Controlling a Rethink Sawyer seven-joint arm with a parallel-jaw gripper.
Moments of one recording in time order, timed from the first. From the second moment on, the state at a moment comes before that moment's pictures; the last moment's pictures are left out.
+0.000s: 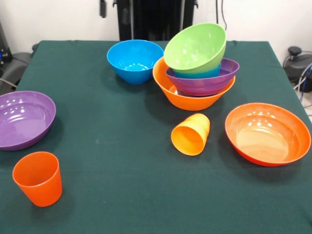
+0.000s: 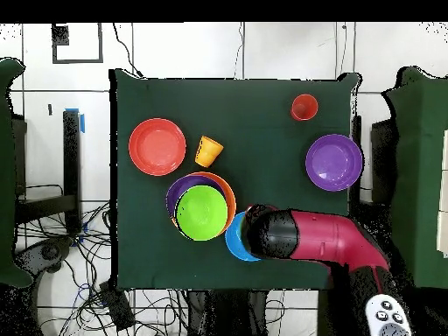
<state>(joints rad) -0.56 -0.95 0.16 1.93 -0.40 0.63 1.98</state>
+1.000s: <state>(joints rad) -0.69 -0.84 0.33 1.93 -0.61 0.63 1.98</state>
